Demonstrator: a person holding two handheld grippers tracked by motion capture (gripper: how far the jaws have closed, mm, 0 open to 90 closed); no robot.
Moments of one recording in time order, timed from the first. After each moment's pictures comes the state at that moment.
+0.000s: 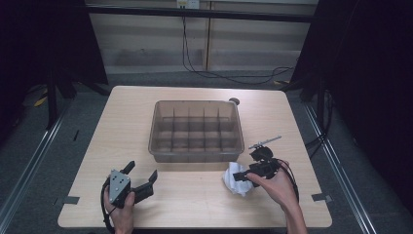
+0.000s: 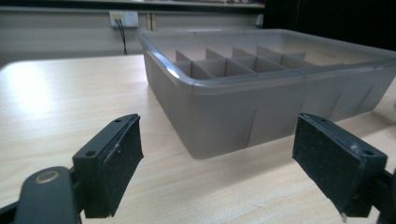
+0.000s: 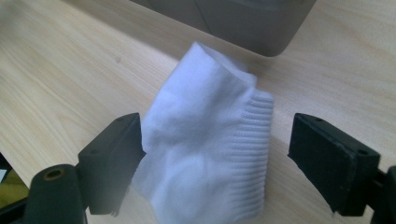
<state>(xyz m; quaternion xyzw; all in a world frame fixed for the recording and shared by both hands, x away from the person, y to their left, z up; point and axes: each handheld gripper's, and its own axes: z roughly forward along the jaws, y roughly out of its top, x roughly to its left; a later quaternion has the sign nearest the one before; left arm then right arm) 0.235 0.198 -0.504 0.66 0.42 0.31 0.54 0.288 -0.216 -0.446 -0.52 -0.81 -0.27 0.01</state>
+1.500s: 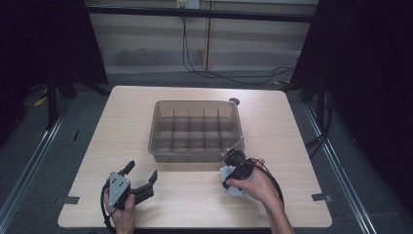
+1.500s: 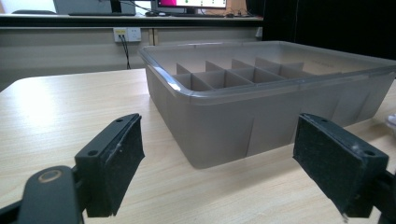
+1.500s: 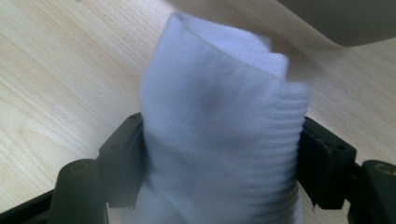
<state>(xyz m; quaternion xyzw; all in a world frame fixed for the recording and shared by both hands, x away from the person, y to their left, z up) 0.231 0.197 -0.505 0.65 0.40 0.33 0.56 0.303 -0.154 -0.472 -0.47 -0.88 -0.11 -0.01</state>
